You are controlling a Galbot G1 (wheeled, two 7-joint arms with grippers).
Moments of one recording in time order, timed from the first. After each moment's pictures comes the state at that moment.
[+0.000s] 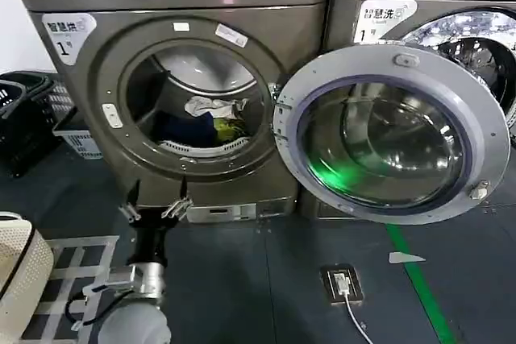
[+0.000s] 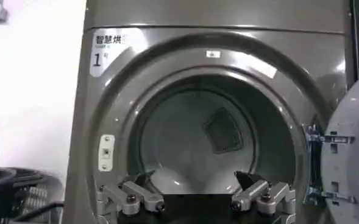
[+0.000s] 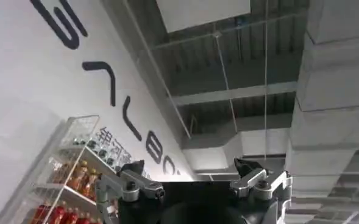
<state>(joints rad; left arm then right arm) 1.34 -1.22 -0.28 -2.21 -0.21 0.09 -0.44 -1.87 0.89 2.41 1.86 0.75 -0.09 0.07</state>
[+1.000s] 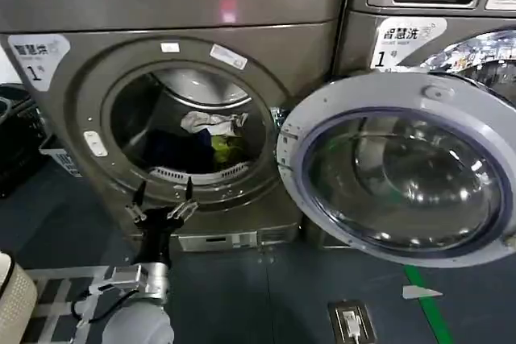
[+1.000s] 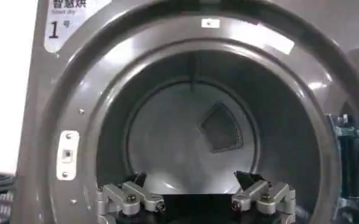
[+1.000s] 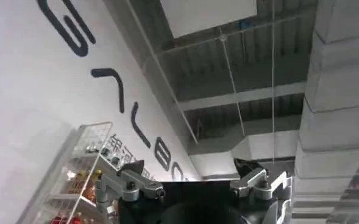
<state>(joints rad) 1.33 -1.21 -0.26 -2.19 -0.21 0.09 -0.44 -1.87 0.88 2.42 1.86 0.77 -0.07 0.07</state>
